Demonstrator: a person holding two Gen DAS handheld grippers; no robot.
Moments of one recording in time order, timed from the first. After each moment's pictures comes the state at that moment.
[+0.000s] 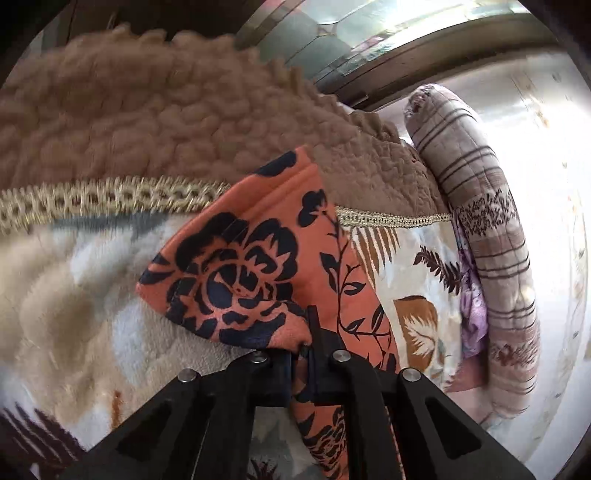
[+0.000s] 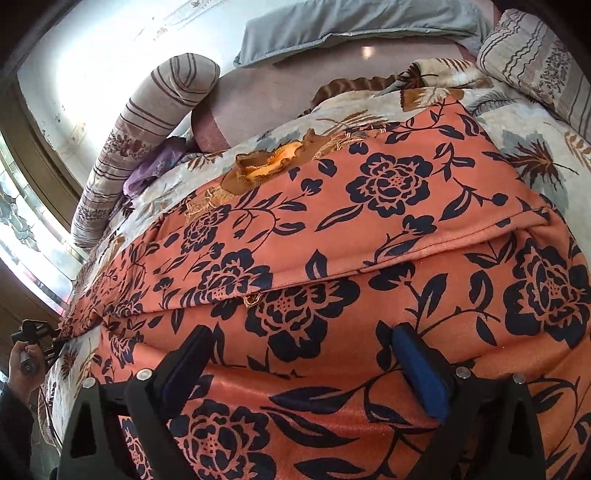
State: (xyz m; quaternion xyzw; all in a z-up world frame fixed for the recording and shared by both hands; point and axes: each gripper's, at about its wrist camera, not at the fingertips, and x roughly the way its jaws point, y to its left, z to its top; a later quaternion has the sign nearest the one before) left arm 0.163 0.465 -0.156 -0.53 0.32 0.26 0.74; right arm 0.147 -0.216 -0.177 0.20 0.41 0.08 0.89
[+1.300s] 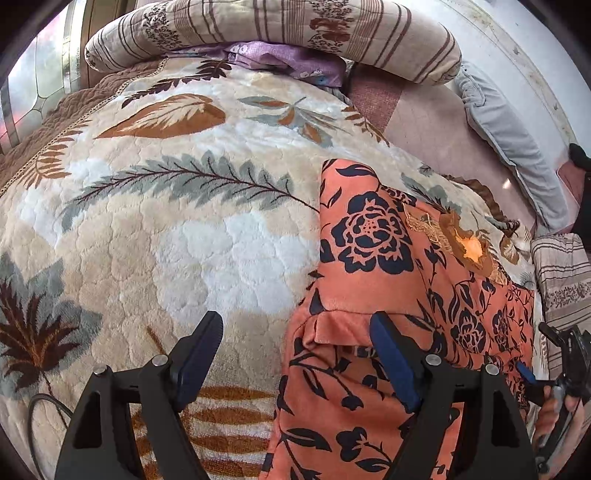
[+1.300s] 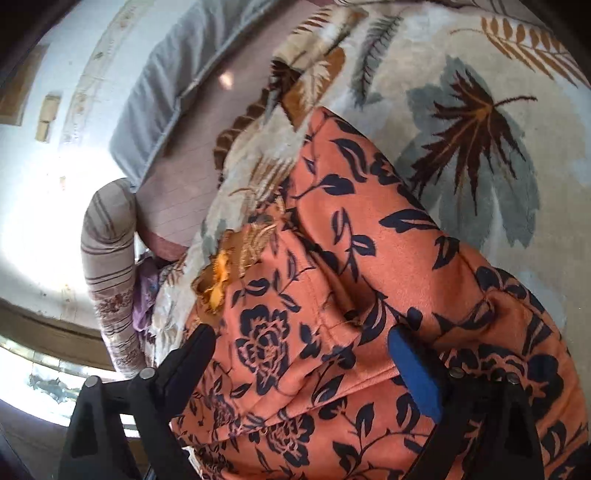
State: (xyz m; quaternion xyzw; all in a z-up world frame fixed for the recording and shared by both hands) left arm 0.206 0.152 -0.141 -0.18 0.46 0.01 0.87; right arm 0.217 -0.340 -0.181 0.48 0.43 0.00 0.77
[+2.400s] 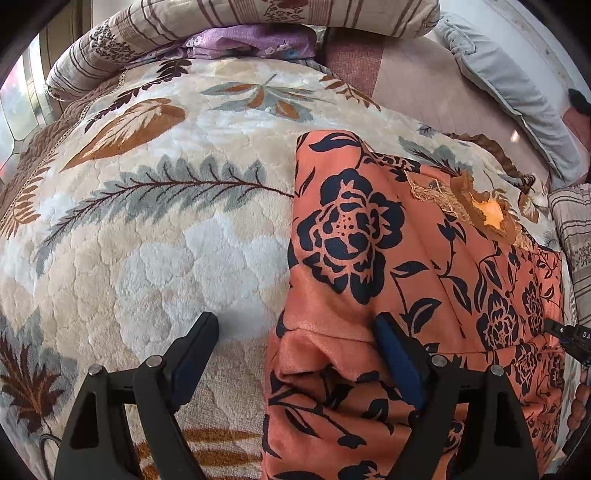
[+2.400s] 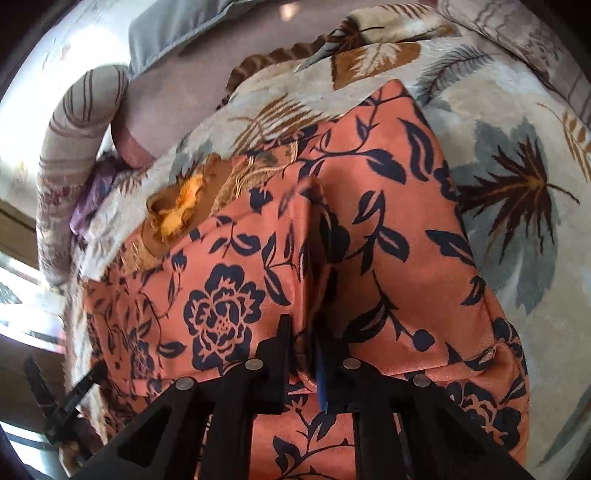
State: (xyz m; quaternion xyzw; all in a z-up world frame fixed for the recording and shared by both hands) left arm 0.252 0.122 -0.155 -0.10 0.50 0.01 0.86; right arm 0.247 -0.294 -0.160 0.22 0.54 0.02 0.81
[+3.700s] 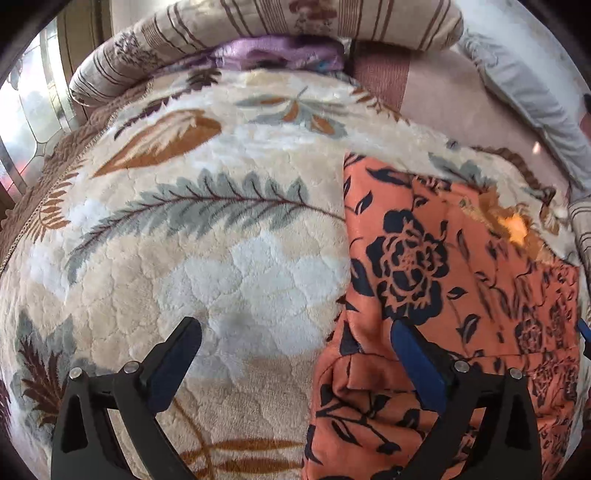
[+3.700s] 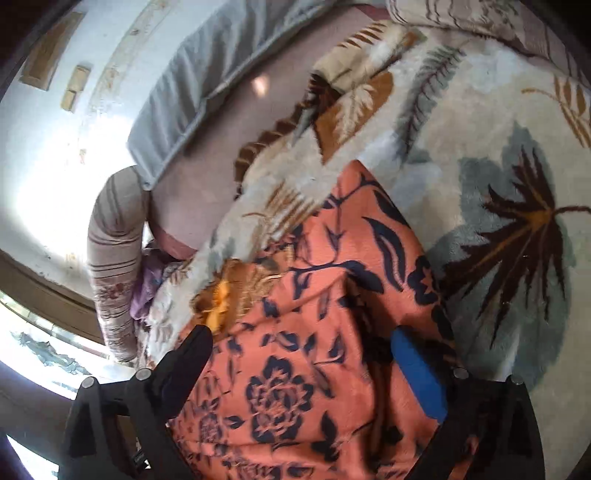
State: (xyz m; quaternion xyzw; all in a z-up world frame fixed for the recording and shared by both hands) left arm 0.243 0.143 -0.145 -0.08 0.47 0.06 0.88; right arm 0.222 -0.380 -0.146 0.40 0.39 0.07 0.83
